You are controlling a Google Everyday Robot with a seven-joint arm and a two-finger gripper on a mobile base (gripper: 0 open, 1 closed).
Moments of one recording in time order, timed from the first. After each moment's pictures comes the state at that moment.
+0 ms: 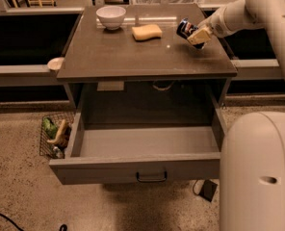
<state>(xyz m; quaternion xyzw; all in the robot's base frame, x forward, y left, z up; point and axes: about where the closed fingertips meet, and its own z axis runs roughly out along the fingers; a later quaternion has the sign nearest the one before) 0.845 -0.216 0.879 -0.43 0.78 0.03 0.45</state>
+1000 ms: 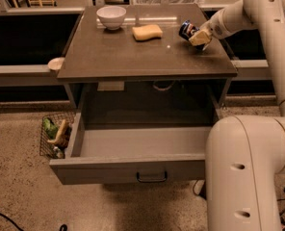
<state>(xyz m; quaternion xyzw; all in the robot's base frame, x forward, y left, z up) 0.856 -0.225 0.863 -0.41 0.80 0.05 0.43</state>
